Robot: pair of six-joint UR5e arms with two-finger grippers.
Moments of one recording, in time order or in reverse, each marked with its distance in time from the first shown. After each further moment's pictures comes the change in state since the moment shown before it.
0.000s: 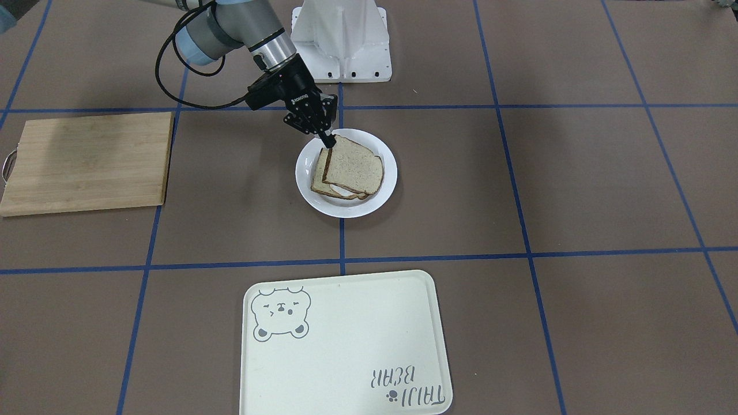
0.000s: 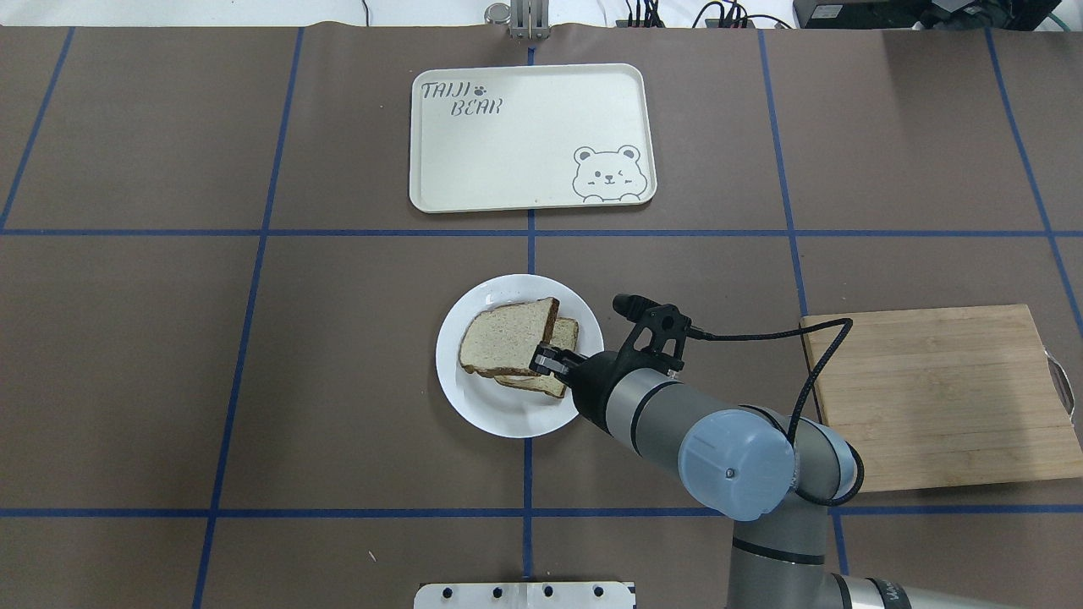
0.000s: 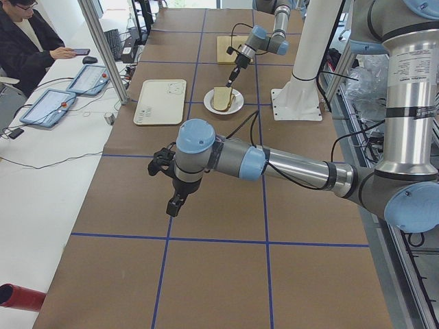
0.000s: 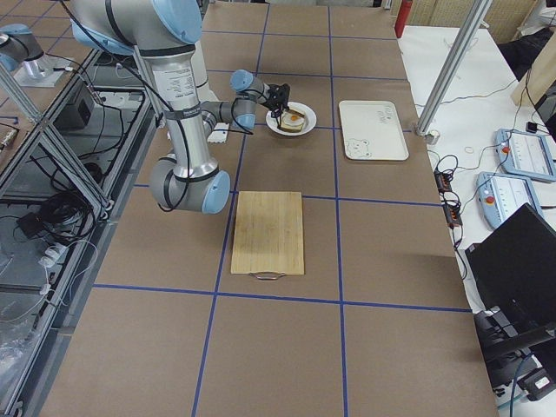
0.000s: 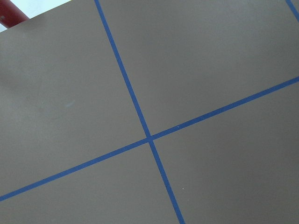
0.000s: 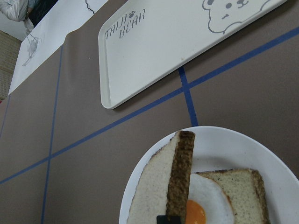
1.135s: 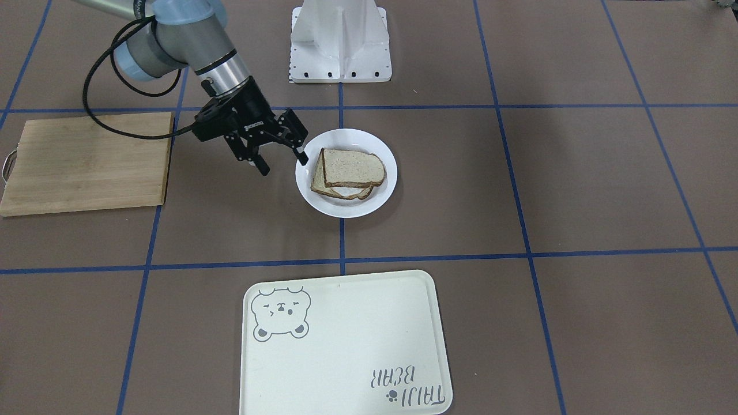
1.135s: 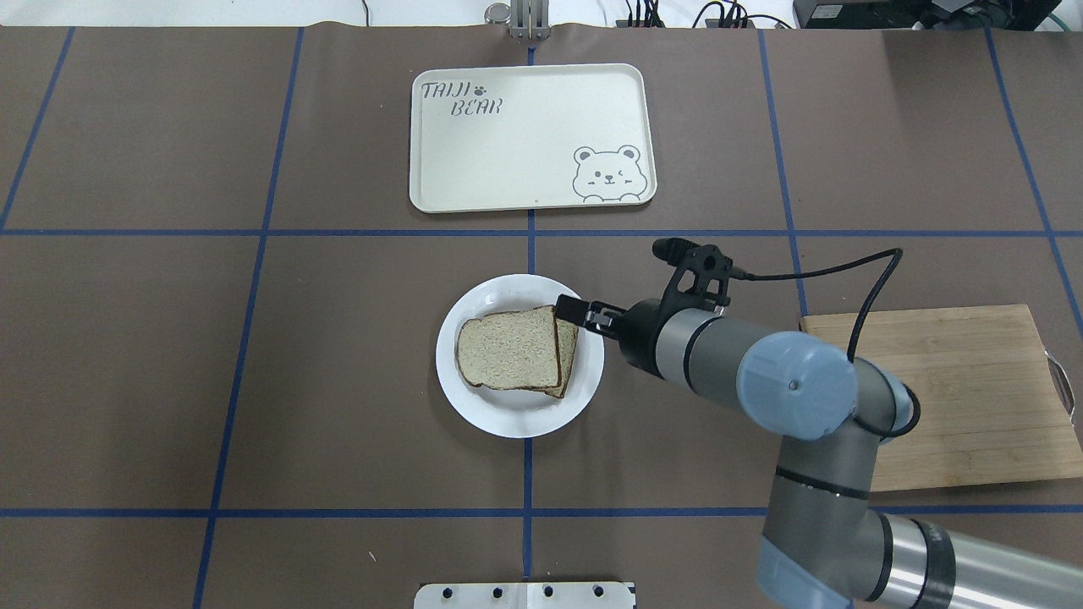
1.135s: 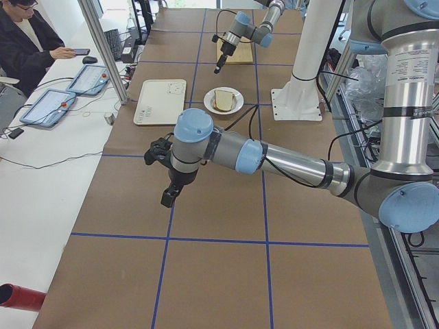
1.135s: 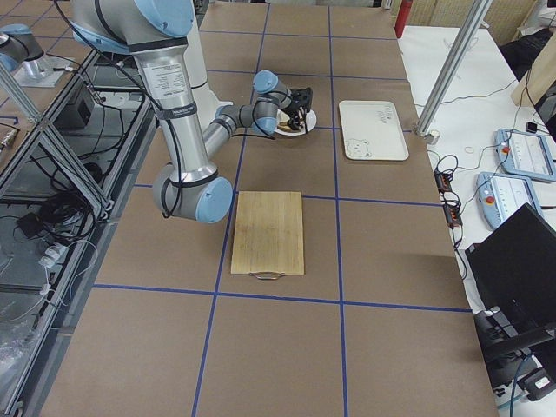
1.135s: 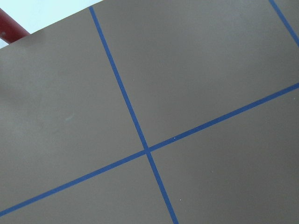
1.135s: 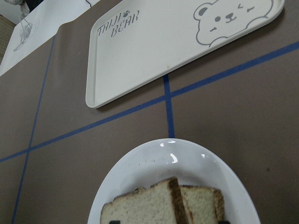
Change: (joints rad) left arm 0.002 -0.044 -0.032 -0.026 -0.001 -0.047; right arm 0.307 -0.050 0.036 -0.098 0.363 -0.188
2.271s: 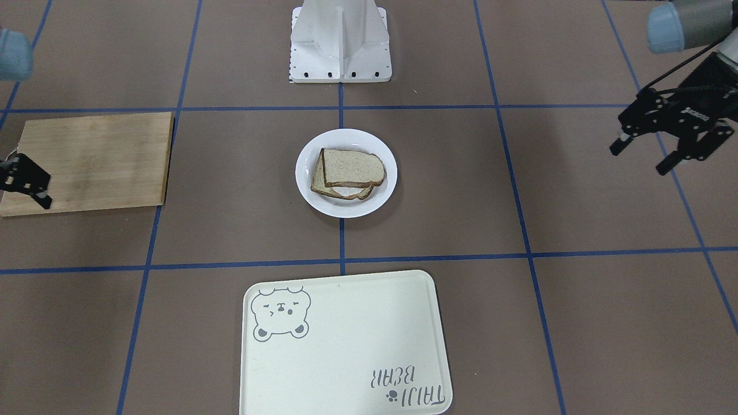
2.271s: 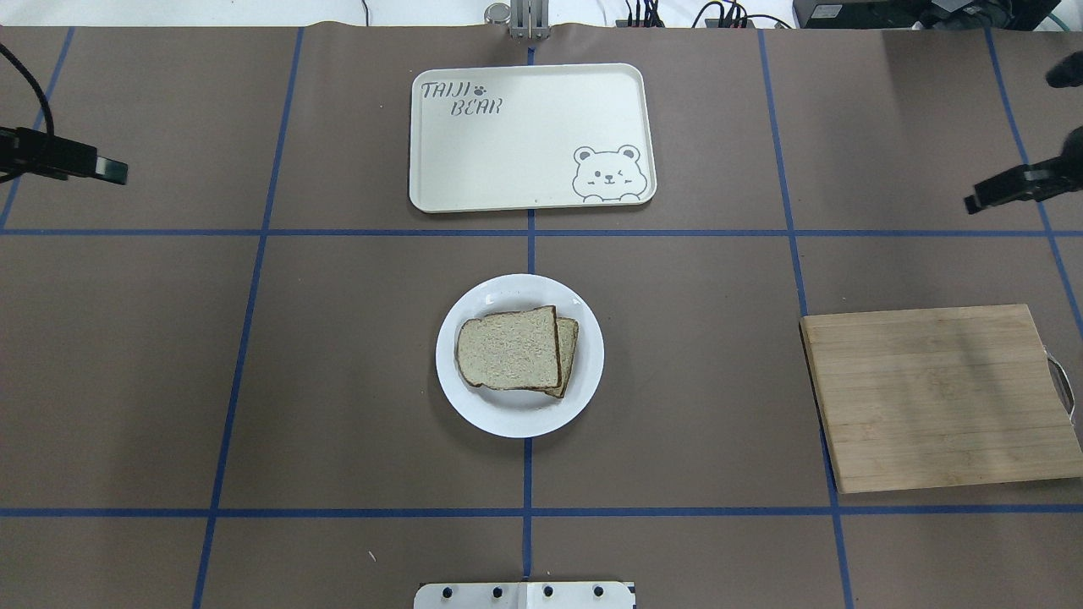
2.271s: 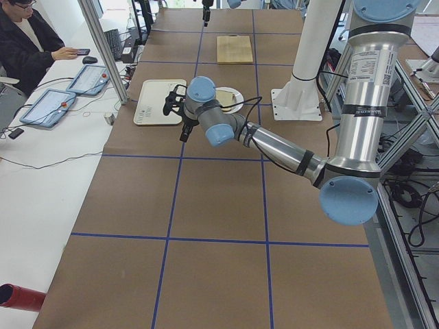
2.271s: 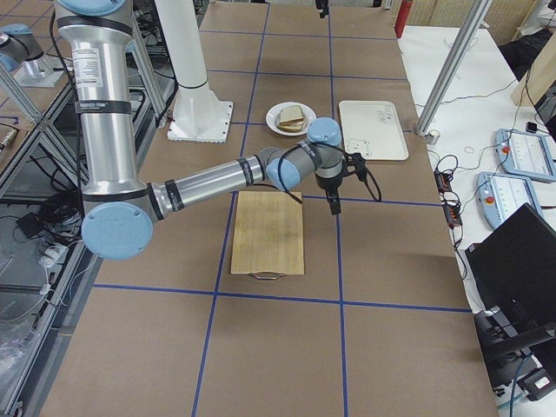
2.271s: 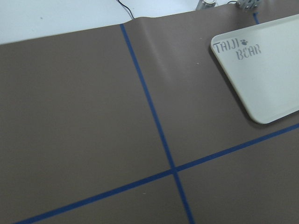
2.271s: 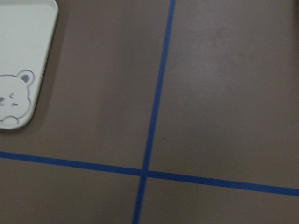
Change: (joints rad) left arm 0.493 -0.094 -0.026 -0.578 -0.013 -1.078; right arm 0.705 -0.349 -0.036 -0.331 0.615 -1.067
